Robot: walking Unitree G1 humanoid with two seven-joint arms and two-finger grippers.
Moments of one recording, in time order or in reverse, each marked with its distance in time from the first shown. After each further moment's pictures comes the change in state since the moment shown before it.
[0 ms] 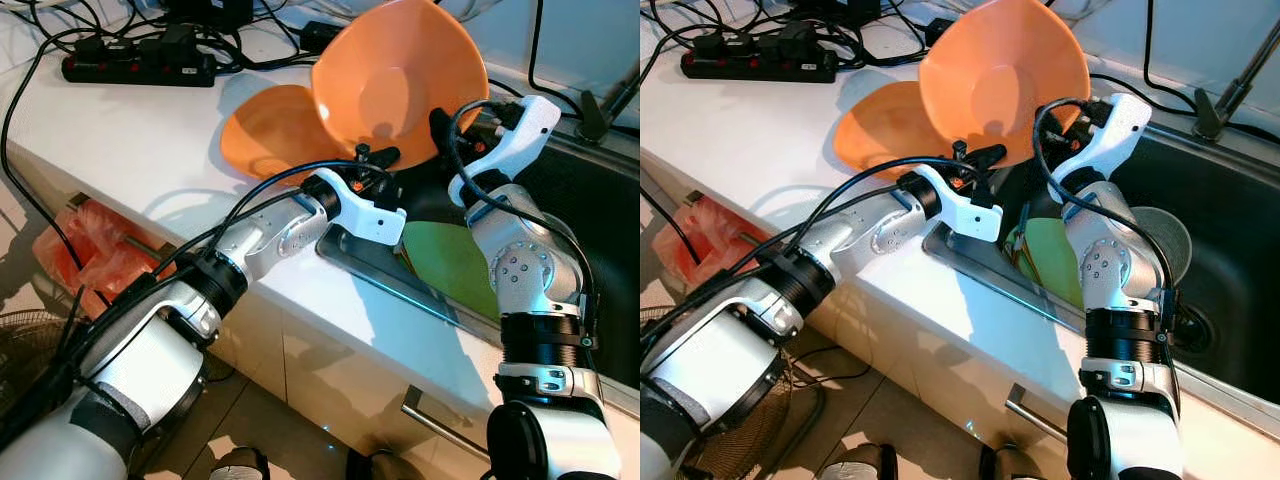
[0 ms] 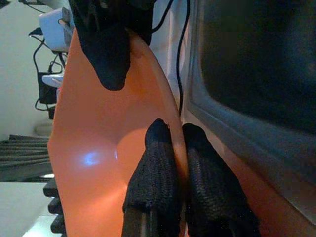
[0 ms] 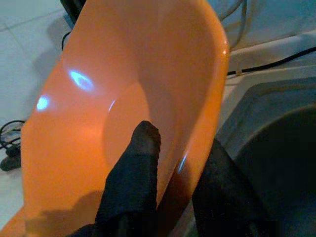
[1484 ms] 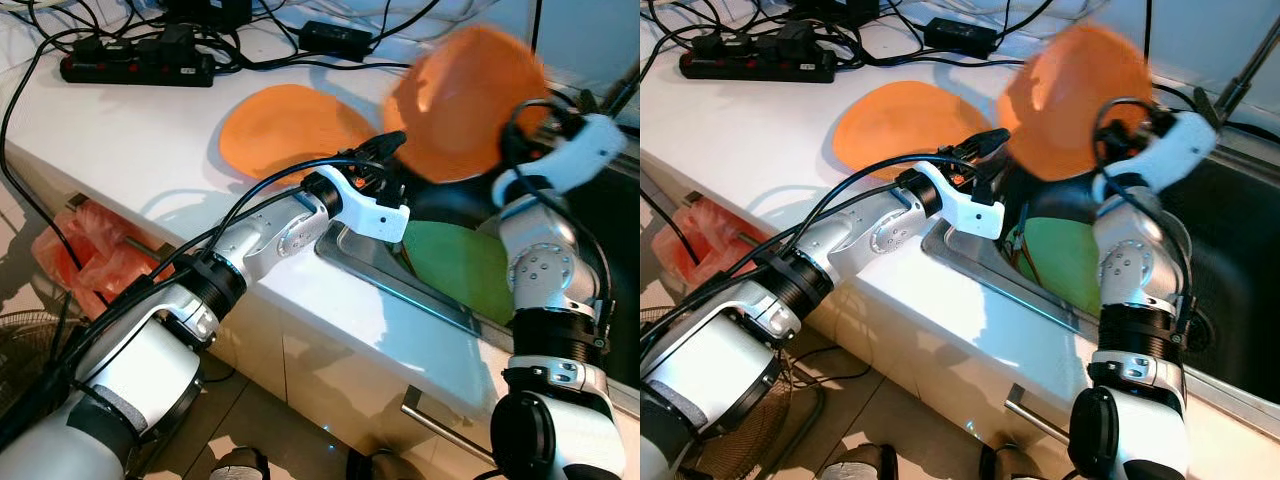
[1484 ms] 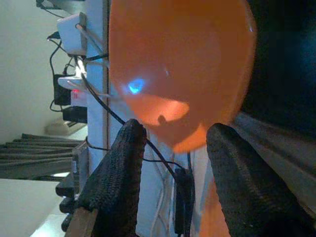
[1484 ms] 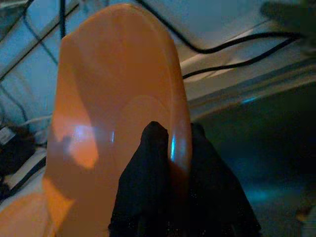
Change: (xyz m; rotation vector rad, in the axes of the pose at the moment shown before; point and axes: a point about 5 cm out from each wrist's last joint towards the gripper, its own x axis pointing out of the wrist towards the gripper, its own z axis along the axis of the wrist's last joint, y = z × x) left arm -0.001 0.008 0.002 -0.009 -0.004 0.049; right arm -0.008 -0.050 0.018 0.079 -0.161 -0.380
